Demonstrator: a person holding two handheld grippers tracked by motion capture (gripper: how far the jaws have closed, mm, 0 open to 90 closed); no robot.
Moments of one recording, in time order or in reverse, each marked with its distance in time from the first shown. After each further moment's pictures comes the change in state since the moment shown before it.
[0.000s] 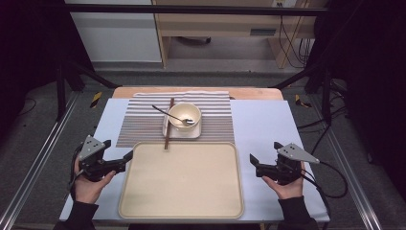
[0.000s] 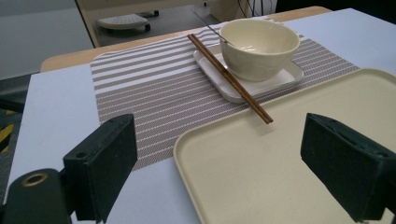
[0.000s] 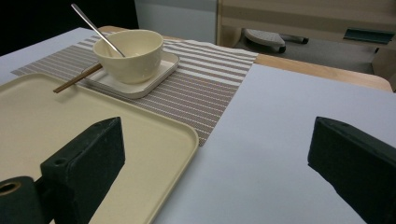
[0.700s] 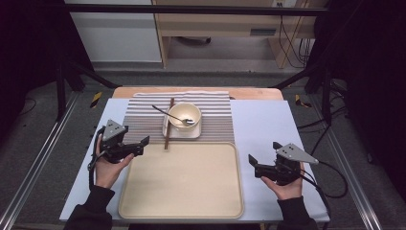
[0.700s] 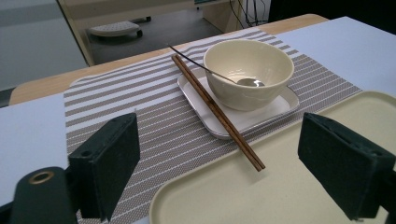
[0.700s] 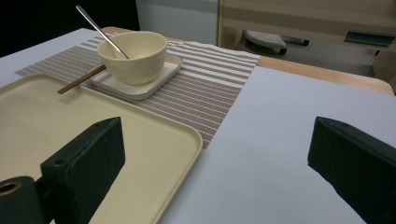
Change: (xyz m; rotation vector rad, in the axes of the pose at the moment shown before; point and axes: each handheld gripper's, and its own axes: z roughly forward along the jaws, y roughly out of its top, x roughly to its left) left arm -0.015 0.034 0.054 0.006 -0.018 0.016; right arm 0.005 0.003 -0.001 -0.001 -0.001 -0.012
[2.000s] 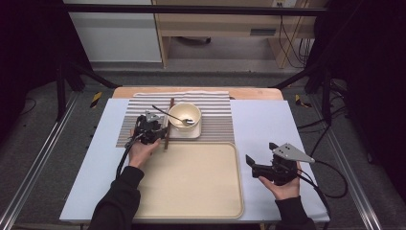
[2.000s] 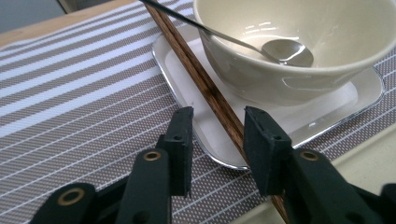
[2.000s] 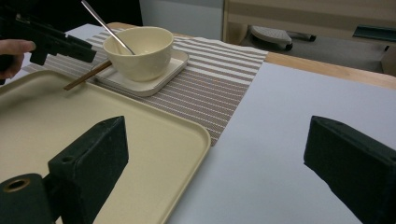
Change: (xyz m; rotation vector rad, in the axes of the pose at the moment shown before) left arm -0.009 -0.005 0.124 0.221 0.014 0.044; right arm 0.005 0.000 0.004 0.017 0.019 0.002
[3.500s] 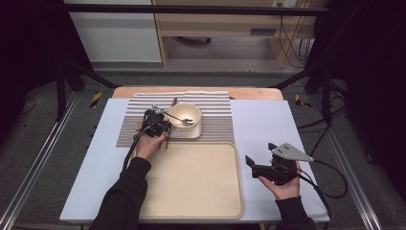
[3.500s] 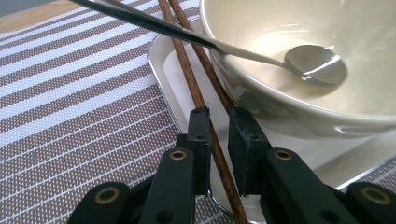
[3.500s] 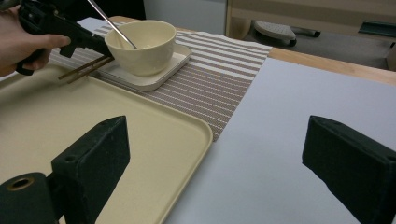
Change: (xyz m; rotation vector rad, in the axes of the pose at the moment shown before) left arm 0.003 0.019 0.036 0.070 0.022 -0.030; right arm -0.001 0.000 0.001 0.021 0.011 -0.008
